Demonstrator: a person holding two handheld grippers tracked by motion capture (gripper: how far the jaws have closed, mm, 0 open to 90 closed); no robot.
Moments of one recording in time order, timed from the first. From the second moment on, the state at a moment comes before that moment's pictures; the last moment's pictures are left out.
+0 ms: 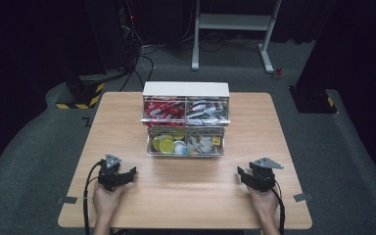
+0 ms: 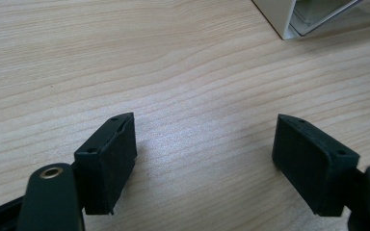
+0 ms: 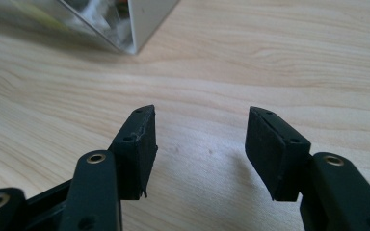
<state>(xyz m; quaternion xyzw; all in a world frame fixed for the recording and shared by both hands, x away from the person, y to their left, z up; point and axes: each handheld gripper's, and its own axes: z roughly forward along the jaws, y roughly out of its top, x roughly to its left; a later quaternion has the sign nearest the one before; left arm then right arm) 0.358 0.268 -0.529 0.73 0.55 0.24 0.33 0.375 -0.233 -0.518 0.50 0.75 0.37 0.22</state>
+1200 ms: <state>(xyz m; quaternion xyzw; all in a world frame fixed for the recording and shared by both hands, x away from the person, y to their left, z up) 0.358 0.267 -0.529 0.73 0.55 0.24 0.33 0.377 -0.200 -0.438 0.39 0.77 0.48 0.17</state>
